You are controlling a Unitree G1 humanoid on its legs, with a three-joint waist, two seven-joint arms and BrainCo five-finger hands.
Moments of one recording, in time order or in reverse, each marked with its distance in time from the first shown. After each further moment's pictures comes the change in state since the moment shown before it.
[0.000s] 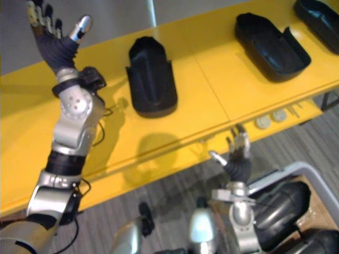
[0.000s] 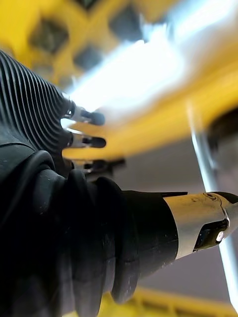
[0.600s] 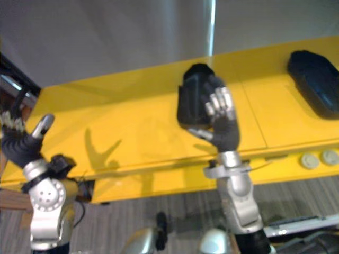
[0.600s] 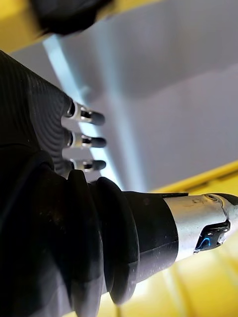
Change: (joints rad) left arm 0.880 -0.185 0.354 -0.347 0.196 -0.040 -0.031; right arm -0.247 -0.013 0.113 0.023 0.123 0.224 0.300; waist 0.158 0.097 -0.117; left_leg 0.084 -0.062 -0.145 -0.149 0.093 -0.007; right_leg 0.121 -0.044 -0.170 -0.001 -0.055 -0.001
